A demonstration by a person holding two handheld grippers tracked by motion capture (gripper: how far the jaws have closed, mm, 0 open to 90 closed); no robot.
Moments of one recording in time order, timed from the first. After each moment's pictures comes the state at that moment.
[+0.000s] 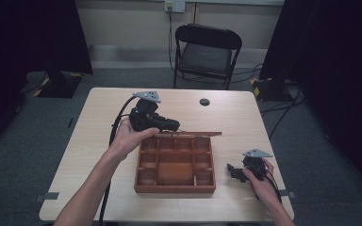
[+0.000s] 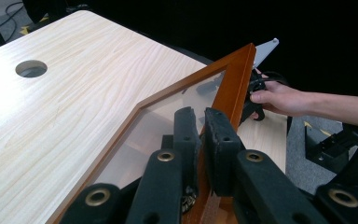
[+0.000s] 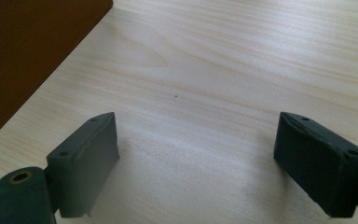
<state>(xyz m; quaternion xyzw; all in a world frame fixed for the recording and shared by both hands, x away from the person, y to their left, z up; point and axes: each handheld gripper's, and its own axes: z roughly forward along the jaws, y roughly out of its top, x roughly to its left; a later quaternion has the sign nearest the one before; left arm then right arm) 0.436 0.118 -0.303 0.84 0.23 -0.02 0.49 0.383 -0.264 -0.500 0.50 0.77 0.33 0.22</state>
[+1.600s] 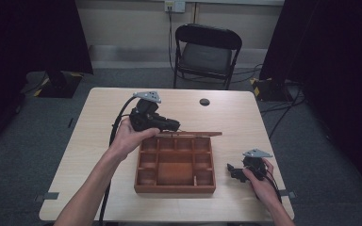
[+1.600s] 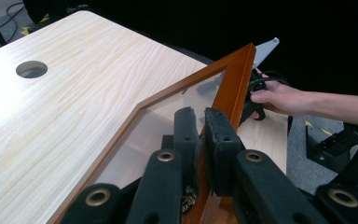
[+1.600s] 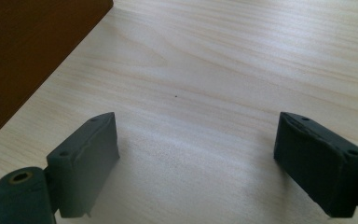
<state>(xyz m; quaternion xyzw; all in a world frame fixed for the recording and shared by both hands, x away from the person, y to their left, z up) 0.436 0.117 -0.303 0.84 0.23 -0.01 0.49 0.383 -0.264 -0.500 0.50 0.77 0.33 0.22</state>
